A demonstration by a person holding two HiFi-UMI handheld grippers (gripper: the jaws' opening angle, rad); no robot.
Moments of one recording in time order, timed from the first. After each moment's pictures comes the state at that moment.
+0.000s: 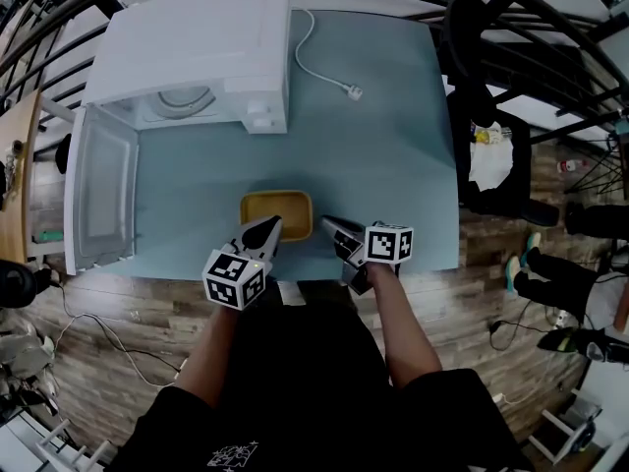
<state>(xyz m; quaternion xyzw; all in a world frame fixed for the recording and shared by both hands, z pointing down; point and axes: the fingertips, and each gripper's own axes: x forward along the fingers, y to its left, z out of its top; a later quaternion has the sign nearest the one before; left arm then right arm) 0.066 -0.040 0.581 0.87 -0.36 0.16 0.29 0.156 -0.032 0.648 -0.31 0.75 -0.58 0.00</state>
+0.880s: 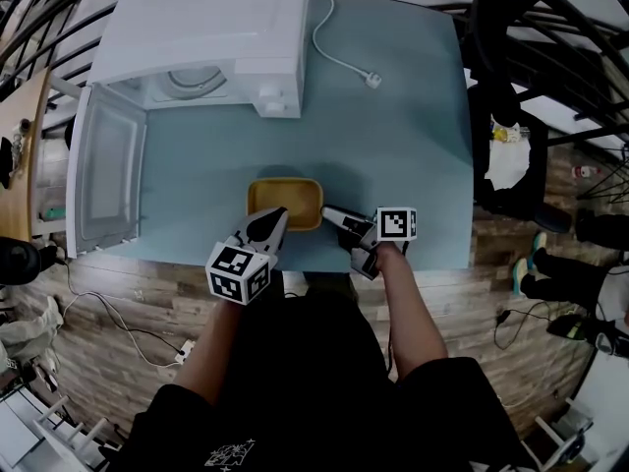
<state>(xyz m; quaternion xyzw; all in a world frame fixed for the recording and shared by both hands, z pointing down) 0.061 -0.036 0.590 0.86 -0.38 0.17 0.30 0.143 -0.033 0.671 -0.22 0.71 -0.67 0.04</state>
